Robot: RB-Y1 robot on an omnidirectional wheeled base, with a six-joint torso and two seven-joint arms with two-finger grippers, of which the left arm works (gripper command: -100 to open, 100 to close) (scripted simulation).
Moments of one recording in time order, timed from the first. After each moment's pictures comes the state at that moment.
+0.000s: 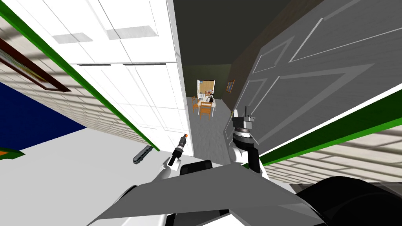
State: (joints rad) arm -0.21 0.07 -0.23 -0.55 -0.02 -0.82 0.12
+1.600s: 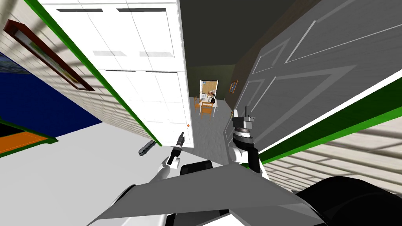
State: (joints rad) arm -0.23 0.07 -0.17 -0.54 0.01 -0.83 0.10
